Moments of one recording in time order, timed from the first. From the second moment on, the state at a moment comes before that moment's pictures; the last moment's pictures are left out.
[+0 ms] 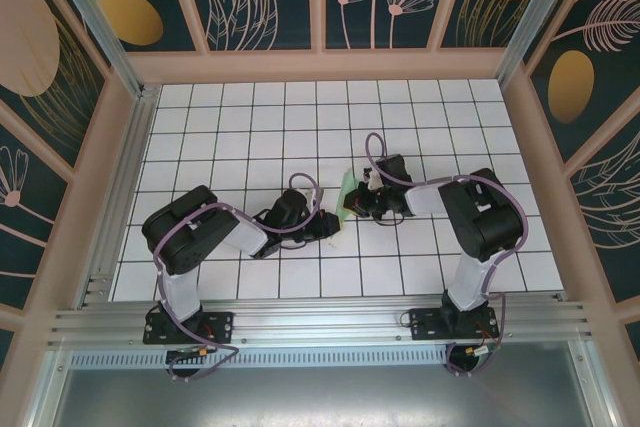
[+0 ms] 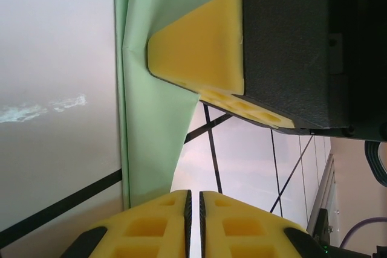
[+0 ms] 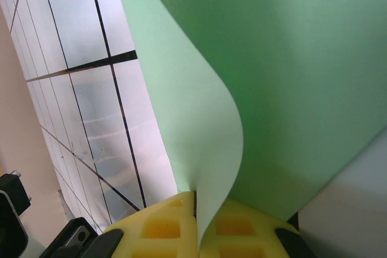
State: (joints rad) left arm -0.82 1.88 0.61 0.72 0.38 -1.02; right arm 0.44 1.82 0.74 0.15 -0.63 0.83
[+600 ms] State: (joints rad) left arm -0.83 1.84 0.66 0.55 0.34 -0.95; right arm 0.44 1.83 0.75 0.14 -0.63 0.83
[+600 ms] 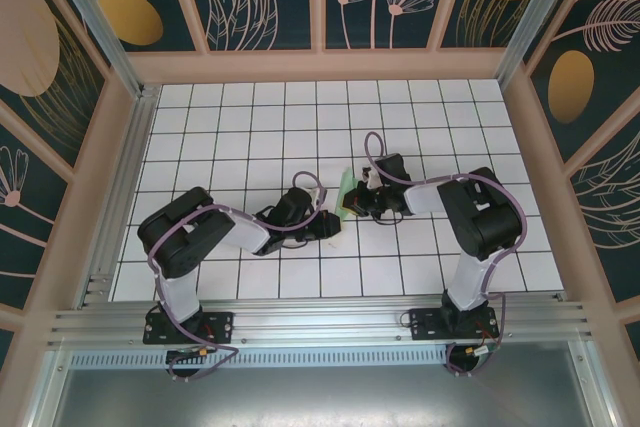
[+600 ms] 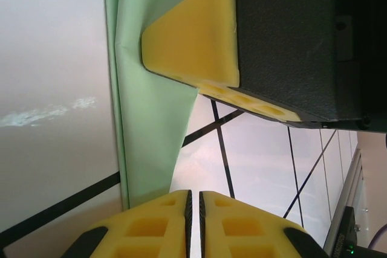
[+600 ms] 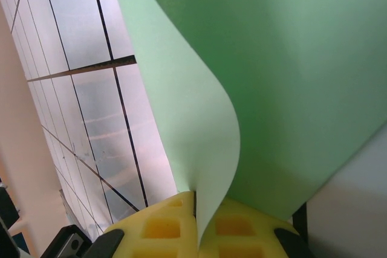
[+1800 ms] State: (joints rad) left arm -0.84 1.80 0.71 0.36 0.33 -0.93; right arm 0.45 1.83 0.76 0.14 -0.62 0.83
